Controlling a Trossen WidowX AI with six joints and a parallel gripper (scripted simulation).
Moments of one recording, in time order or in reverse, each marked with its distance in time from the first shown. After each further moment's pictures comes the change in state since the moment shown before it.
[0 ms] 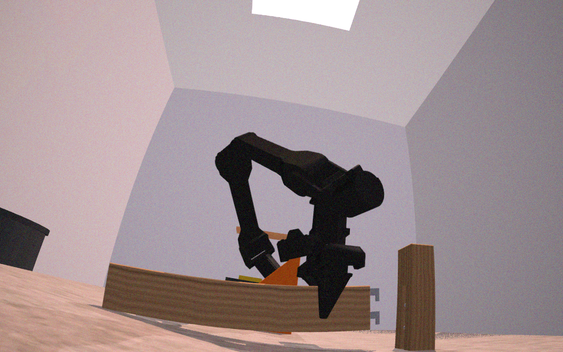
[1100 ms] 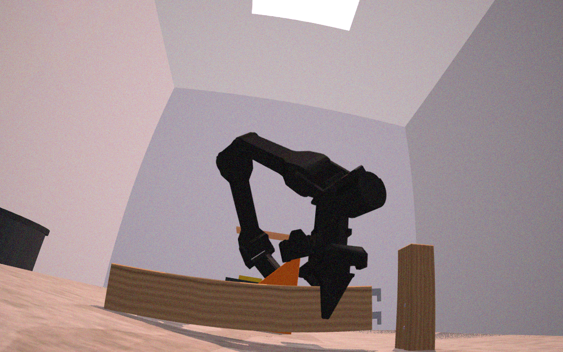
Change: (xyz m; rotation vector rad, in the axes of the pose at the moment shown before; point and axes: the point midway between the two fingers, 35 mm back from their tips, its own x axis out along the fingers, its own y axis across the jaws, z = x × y) arm 0.000 0.000 -0.003 -0.001 0.000 0.000
